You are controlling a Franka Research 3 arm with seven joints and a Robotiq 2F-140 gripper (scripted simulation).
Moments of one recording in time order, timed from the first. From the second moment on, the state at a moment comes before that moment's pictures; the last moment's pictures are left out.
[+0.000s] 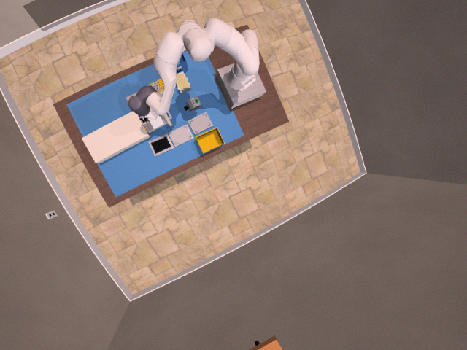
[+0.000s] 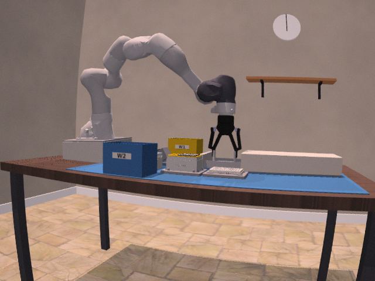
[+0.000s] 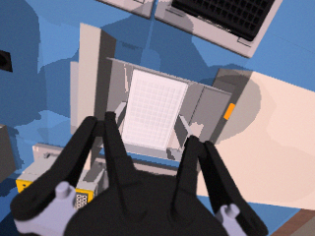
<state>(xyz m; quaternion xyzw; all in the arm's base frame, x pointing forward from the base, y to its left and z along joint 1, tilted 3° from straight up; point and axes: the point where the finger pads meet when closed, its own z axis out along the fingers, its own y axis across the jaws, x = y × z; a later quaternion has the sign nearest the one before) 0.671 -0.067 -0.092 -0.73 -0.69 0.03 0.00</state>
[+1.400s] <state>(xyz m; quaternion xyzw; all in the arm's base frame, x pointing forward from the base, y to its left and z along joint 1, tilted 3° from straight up) 0.675 -0.067 -0.073 -0.73 -0.68 0.02 0.00</state>
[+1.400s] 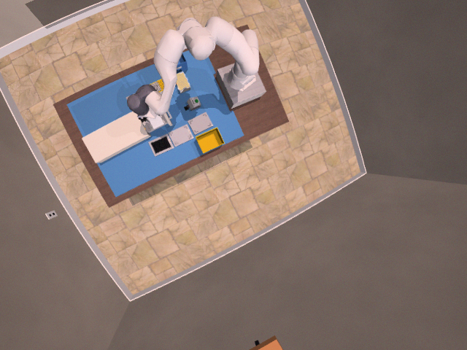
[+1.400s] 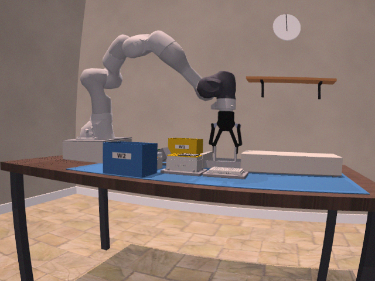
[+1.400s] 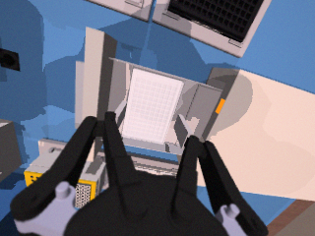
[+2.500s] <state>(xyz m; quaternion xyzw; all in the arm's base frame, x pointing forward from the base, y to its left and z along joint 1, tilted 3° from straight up) 0.676 -0.065 -0.035 -0.73 -0.68 0.02 0.00</state>
